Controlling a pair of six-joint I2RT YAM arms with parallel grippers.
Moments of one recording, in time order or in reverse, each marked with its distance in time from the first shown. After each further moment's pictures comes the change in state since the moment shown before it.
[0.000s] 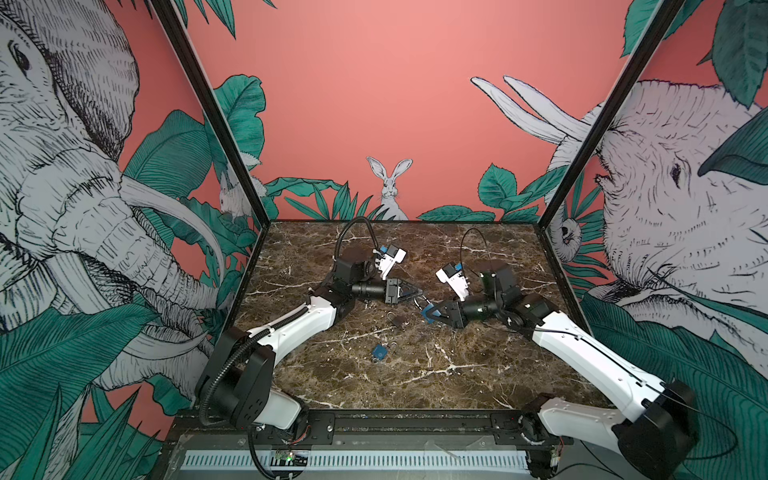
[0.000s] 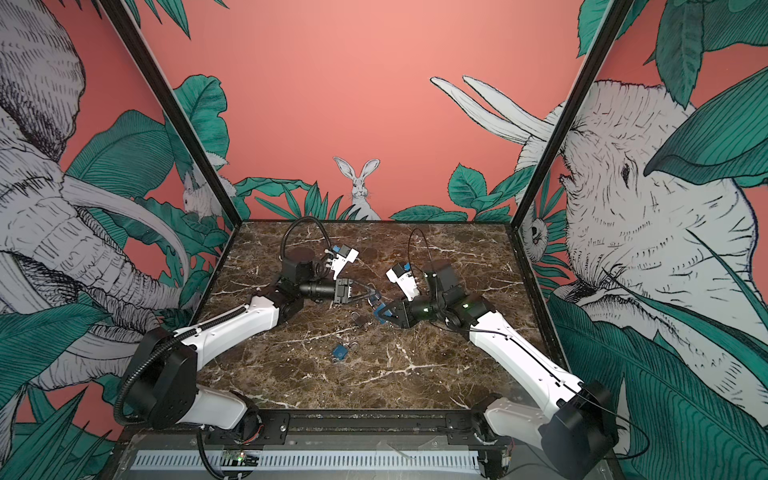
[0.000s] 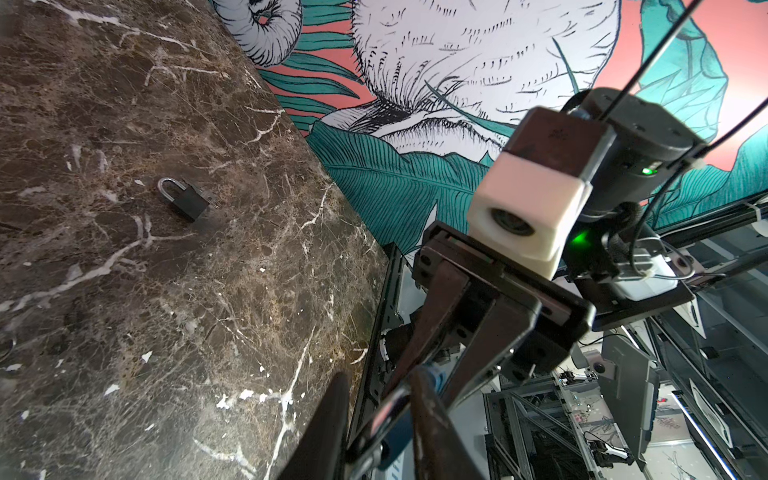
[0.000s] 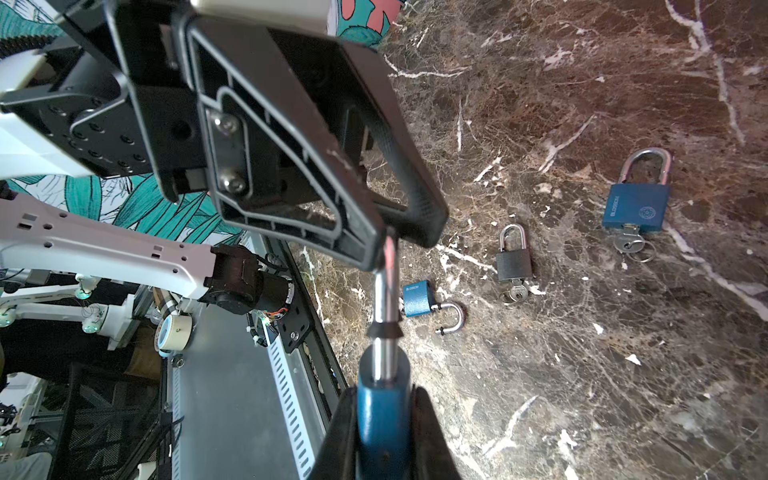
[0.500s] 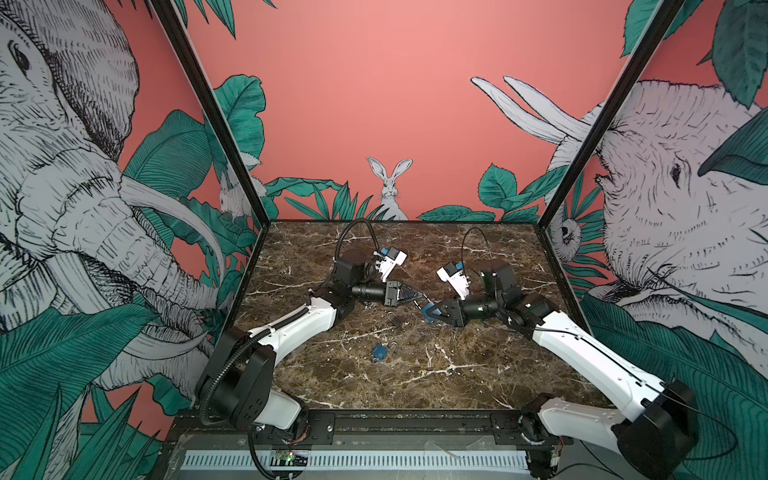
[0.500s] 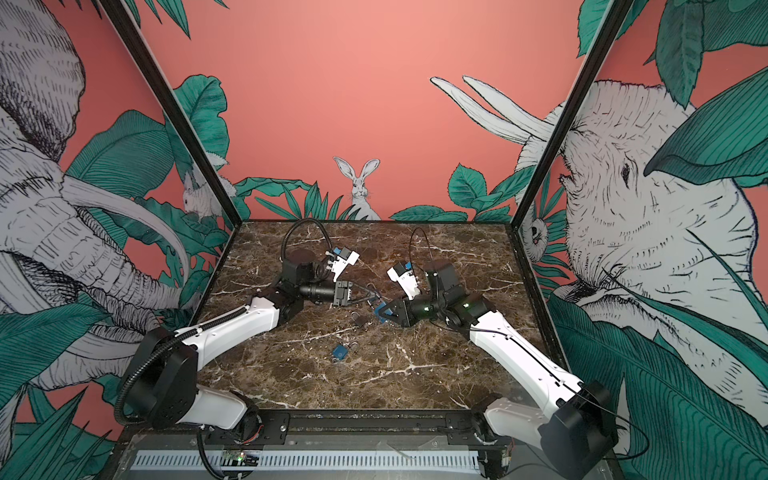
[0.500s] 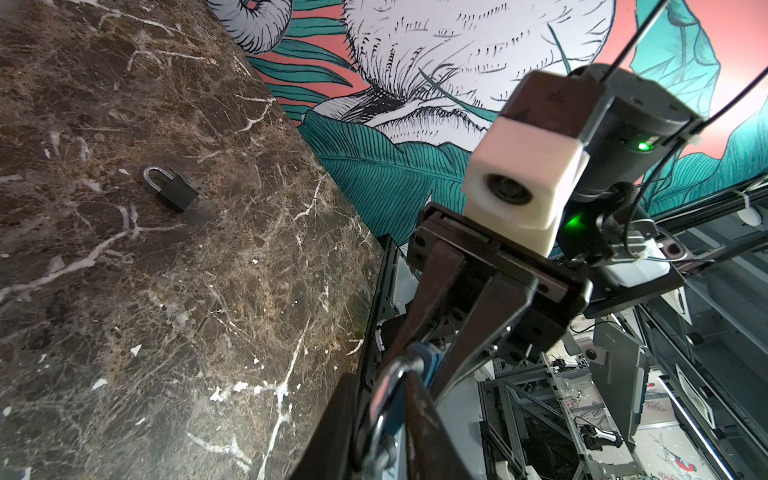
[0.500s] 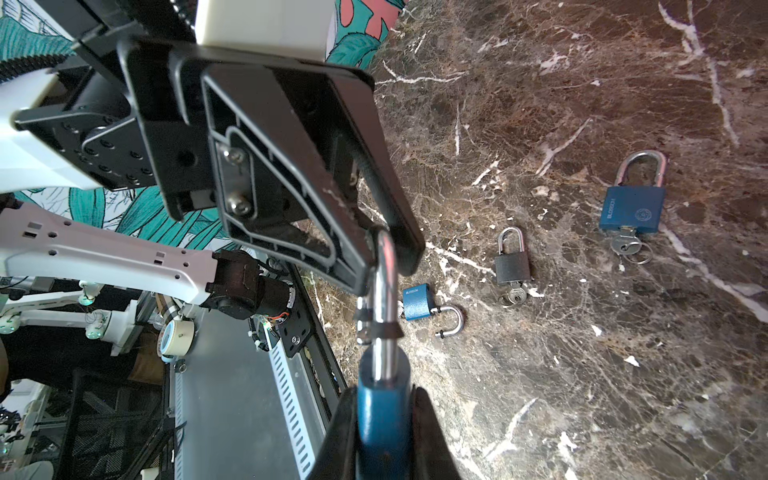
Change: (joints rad) left arm 0.000 0.000 -0.010 0.002 0.027 0.006; right arm -0.006 0.000 0.000 0.008 -0.008 0.012
